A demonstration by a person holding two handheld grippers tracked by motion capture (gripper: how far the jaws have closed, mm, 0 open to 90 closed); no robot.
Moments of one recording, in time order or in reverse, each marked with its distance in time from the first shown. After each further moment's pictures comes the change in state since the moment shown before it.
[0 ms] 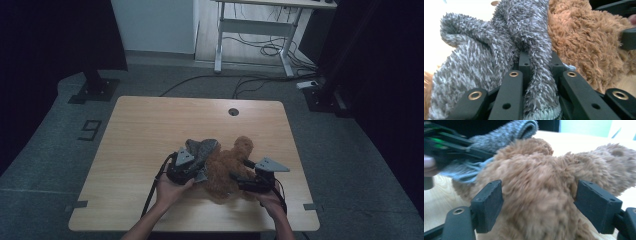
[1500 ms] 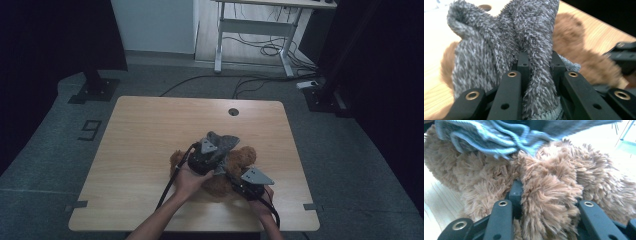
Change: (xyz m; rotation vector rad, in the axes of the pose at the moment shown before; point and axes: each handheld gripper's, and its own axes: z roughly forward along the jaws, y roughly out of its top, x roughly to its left) left arm -0.022 0.049 0.034 0.084 -0.001 0.030; right arm 0.023 -0.031 0.020 -0.044 -0.117 -0.197
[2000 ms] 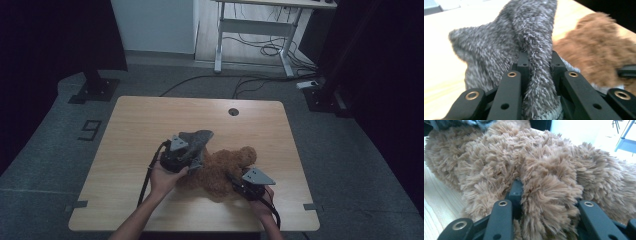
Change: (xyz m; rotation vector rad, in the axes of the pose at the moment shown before) left arm 0.058 -0.026 -0.049 -0.031 0.076 -0.094; right arm -0.002 -0.002 -0.001 -0.009 0.006 0.015
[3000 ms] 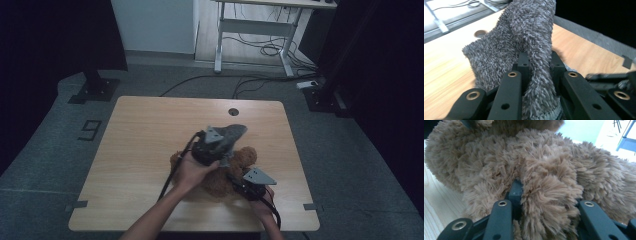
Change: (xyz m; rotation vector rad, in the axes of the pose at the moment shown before) left arm -0.097 0.072 0.035 -0.020 -0.120 0.173; right arm -0.002 -0.001 -0.001 -0.007 0.008 0.016
